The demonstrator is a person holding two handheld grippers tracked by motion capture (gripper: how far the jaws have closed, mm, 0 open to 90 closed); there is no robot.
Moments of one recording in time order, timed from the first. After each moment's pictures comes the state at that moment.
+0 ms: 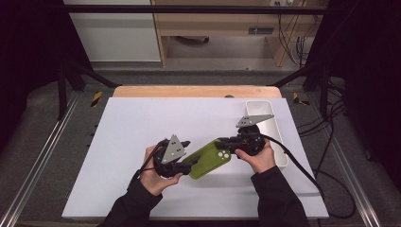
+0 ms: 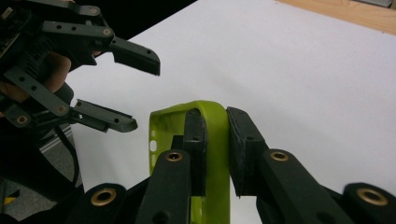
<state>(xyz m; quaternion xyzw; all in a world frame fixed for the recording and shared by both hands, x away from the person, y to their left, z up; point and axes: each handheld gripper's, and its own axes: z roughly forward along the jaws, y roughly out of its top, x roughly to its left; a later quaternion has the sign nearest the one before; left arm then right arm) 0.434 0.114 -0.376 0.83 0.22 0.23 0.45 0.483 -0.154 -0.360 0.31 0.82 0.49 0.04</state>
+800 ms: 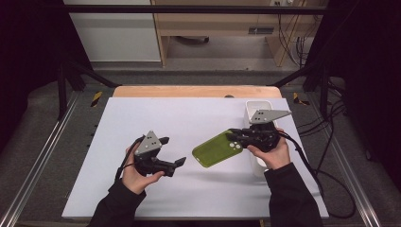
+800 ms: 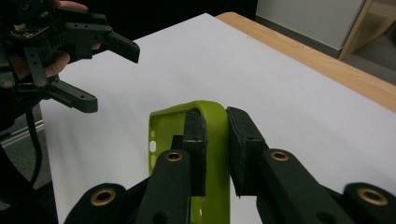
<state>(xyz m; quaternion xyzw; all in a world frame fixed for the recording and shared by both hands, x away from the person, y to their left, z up) 0.448 0.167 -0.389 0.80 0.28 0.17 0.50 0.474 -0.179 -0.328 0.27 0.82 0.49 0.13</state>
